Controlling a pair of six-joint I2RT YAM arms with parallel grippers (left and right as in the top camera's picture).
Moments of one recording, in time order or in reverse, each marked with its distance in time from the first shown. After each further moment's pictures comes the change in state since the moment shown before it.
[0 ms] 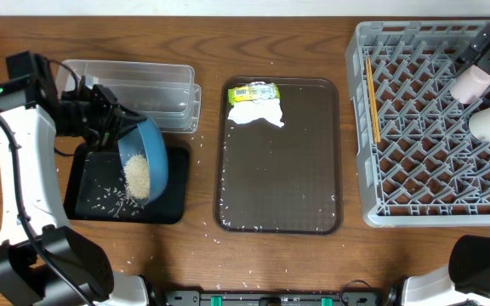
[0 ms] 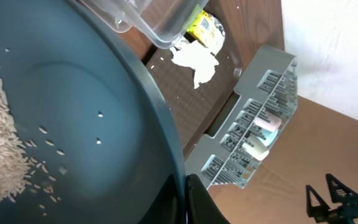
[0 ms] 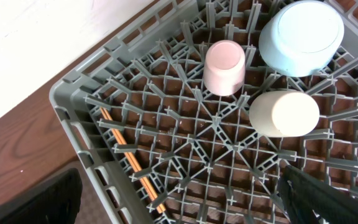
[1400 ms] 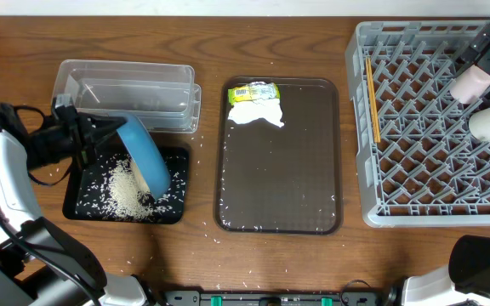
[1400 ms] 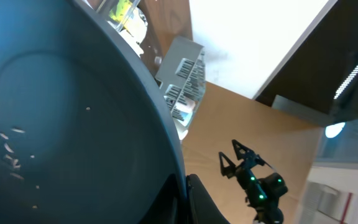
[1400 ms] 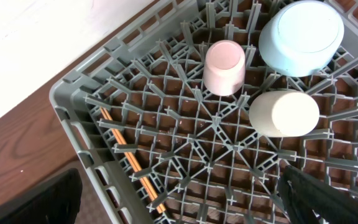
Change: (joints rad) left arm 0.236 0.000 -0.171 -0.046 0.426 0.229; right arm 0.000 0.000 0.000 0.000 0.000 0.000
